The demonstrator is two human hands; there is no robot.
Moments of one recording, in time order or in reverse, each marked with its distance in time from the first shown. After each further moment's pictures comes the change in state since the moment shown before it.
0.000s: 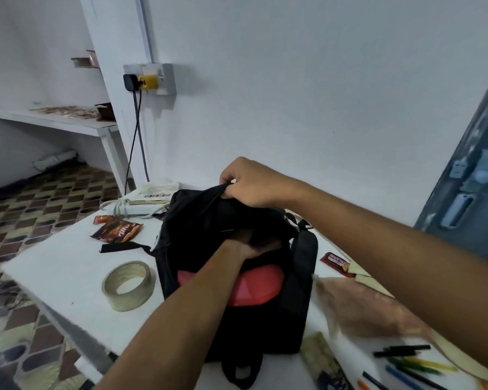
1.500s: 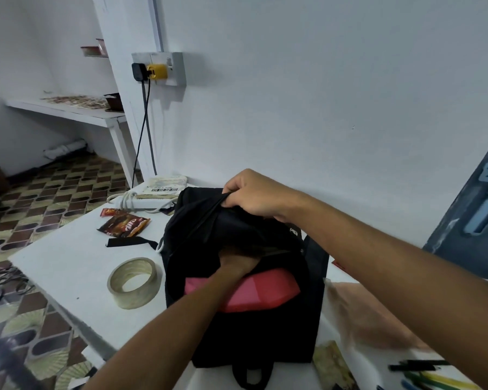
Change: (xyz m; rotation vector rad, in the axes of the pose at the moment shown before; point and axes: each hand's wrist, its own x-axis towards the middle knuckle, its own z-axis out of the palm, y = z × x) left_hand 0.061 -0.019 -0.089 1.946 0.470 0.347; right_hand 0.014 0.008 0.027 0.287 -0.117 0.138
